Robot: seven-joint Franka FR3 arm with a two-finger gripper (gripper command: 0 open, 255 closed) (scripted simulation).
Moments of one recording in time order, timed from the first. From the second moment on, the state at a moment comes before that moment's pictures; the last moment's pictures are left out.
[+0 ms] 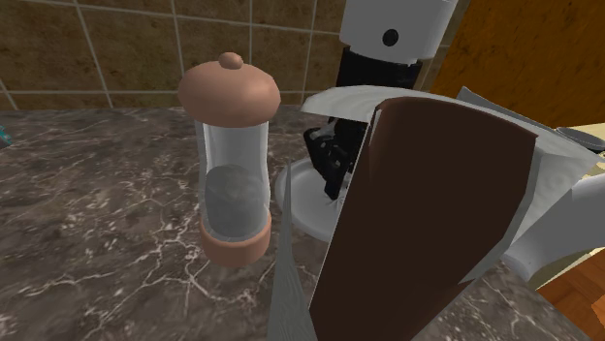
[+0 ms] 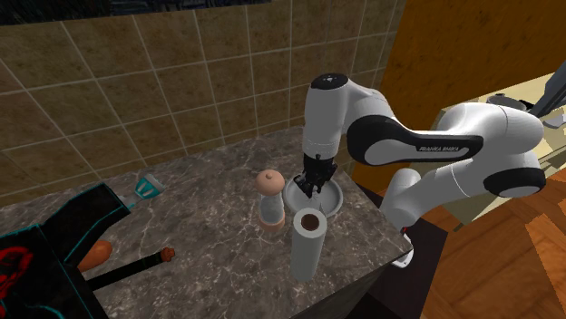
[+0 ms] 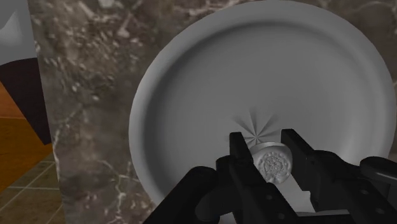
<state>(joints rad) 0.21 -0.64 0.49 -2.04 0.29 1.46 0.97</state>
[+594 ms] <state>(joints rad) 0.21 -0.64 0.49 -2.04 0.29 1.46 0.97</state>
